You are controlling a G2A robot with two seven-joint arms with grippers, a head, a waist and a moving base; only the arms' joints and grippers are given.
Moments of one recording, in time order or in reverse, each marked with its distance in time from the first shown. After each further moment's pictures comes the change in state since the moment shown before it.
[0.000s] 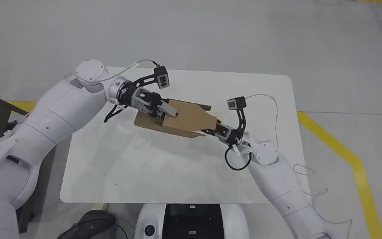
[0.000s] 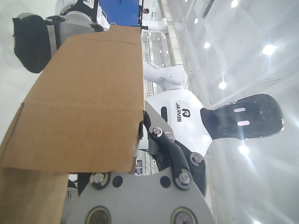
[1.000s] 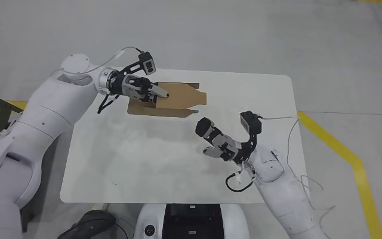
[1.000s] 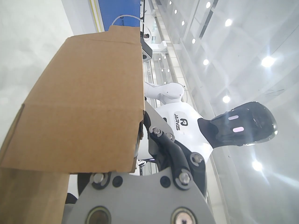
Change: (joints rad) left arm 0.022 -0.027 -0.113 0.152 0.058 0.001 0.018; right arm -0.163 0.023 0.067 -0.237 -0.440 -0.364 -0.239
